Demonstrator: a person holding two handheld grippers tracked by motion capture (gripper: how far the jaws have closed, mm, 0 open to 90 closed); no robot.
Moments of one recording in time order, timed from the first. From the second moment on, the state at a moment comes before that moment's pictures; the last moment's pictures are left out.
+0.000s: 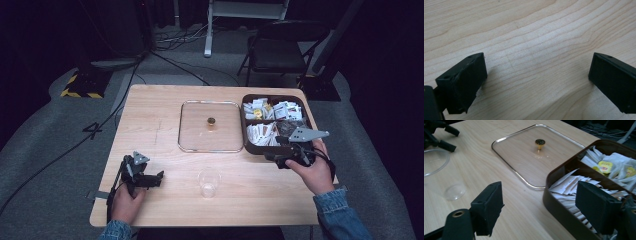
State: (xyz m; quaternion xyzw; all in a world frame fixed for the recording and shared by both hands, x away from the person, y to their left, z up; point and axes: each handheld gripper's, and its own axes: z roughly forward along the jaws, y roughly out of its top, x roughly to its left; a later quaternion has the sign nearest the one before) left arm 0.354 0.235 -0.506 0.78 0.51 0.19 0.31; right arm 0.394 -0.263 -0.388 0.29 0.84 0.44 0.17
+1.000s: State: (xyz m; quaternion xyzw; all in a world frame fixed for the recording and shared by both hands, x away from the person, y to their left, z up) left arm 0.354 0.235 -0.505 0.78 0.51 0.19 0.31; right arm 0.477 -0.318 -0.381 0.36 0.83 0.35 0.22
